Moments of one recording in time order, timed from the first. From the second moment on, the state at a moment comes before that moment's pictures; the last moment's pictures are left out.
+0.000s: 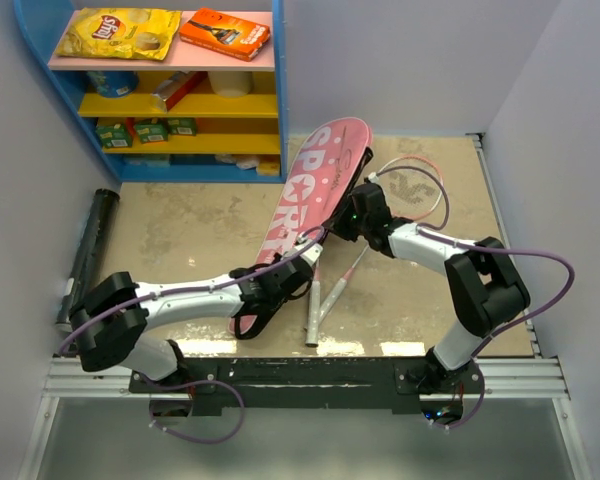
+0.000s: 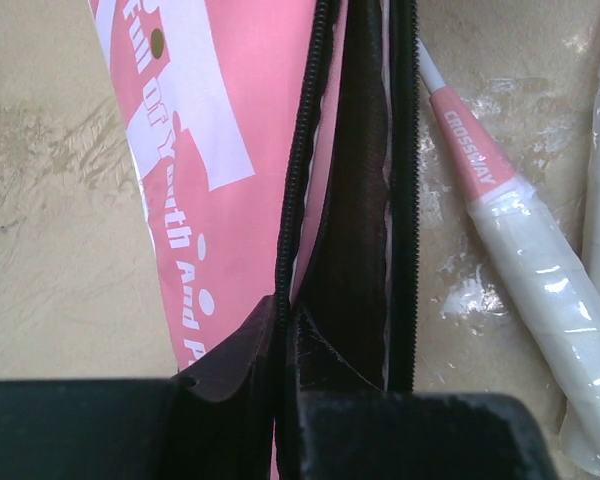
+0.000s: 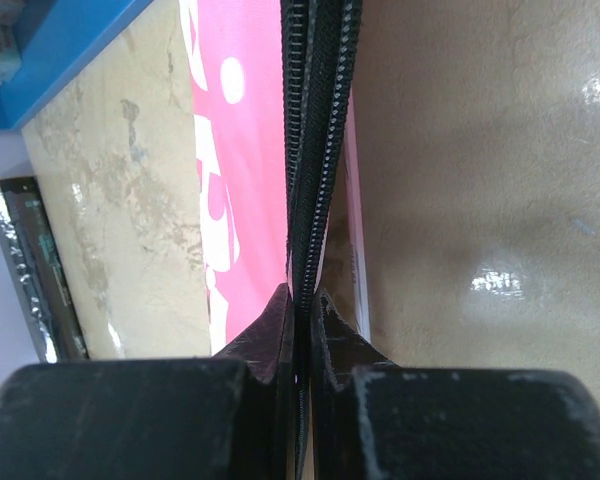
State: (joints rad) left arm -1.07 1.46 0.80 -0.25 -0.58 -0.19; right arm 0.50 1.66 0.95 0.05 -0.05 1.00
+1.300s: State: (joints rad) left arm -0.61 1.45 1.07 -0.22 -0.17 -0.25; right arm 0.47 1.54 1.00 -0.37 0.18 0.66
